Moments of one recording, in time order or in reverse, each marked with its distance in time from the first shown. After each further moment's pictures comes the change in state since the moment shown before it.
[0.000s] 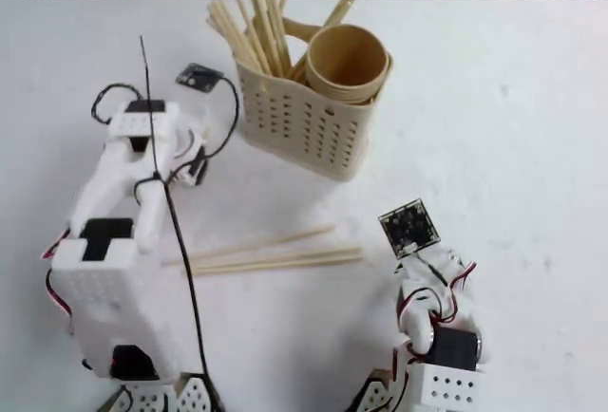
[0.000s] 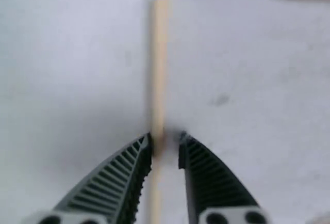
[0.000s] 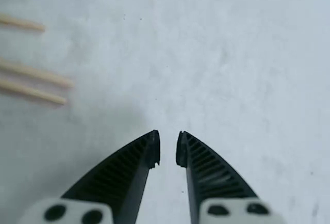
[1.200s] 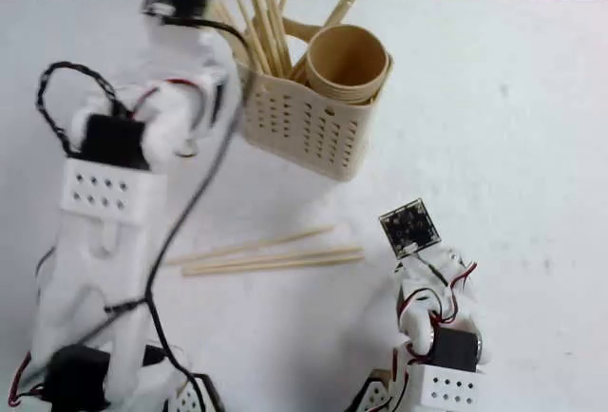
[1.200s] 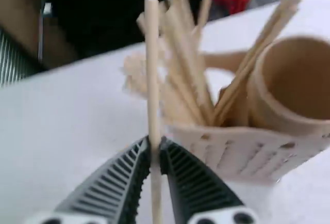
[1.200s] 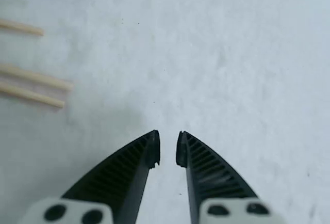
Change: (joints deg) left arm 16.9 -48.3 -2.6 -3.4 15.7; right arm 0.0 -0.8 0.0 0.0 0.0
